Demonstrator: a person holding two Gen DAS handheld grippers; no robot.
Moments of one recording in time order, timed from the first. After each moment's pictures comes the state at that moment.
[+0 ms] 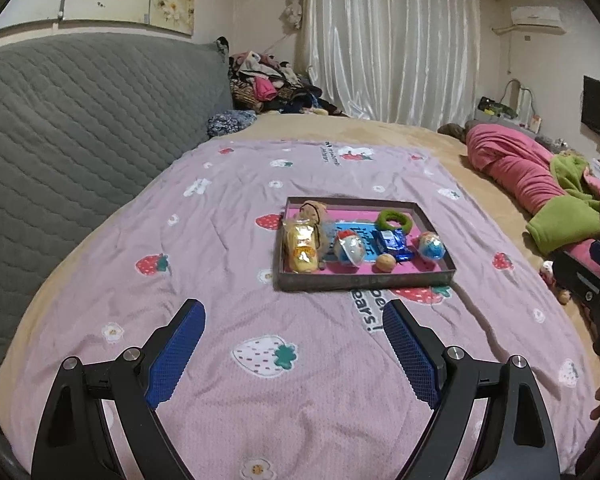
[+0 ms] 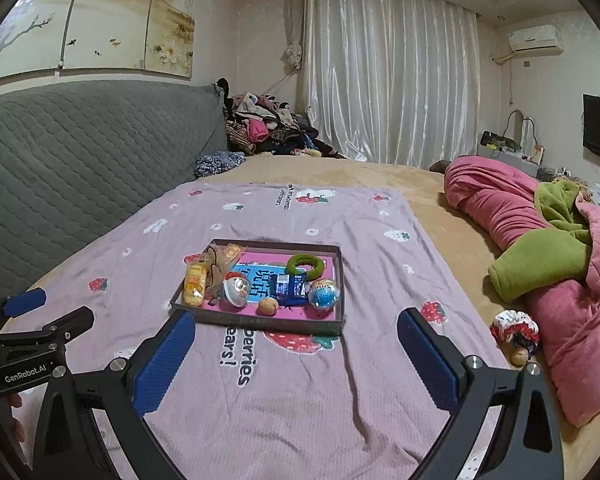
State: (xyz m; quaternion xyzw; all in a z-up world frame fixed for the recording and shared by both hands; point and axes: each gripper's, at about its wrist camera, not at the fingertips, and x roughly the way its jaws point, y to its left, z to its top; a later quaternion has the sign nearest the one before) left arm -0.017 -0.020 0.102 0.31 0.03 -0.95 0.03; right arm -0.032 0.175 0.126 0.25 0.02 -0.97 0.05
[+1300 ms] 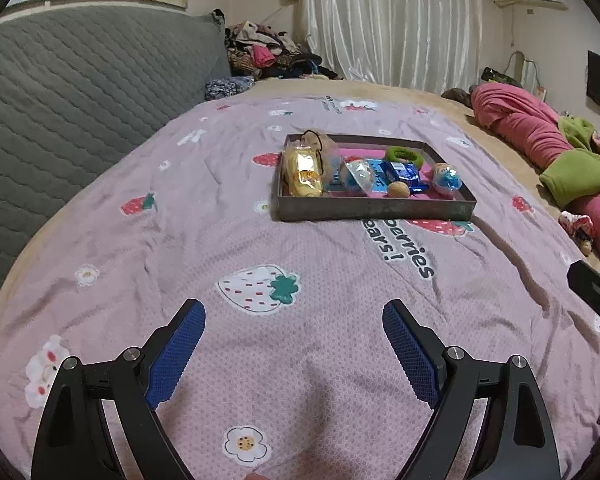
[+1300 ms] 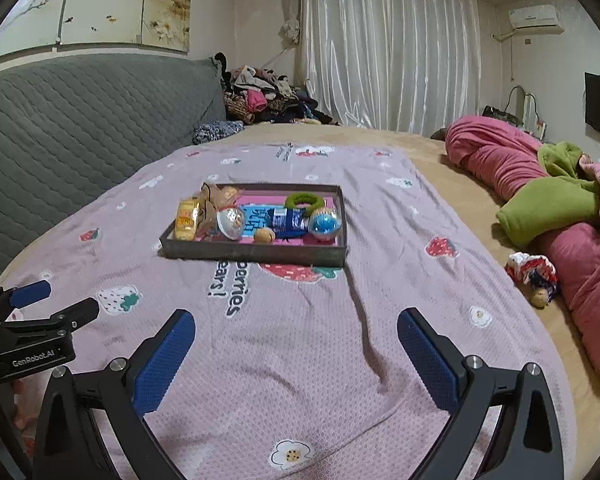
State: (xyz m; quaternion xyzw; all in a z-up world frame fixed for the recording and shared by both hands) left arm -0.017 -0.016 0.014 0.36 0.01 -0.93 0.04; right arm -0.017 0.184 0.038 0.30 0.01 -0.95 0.05
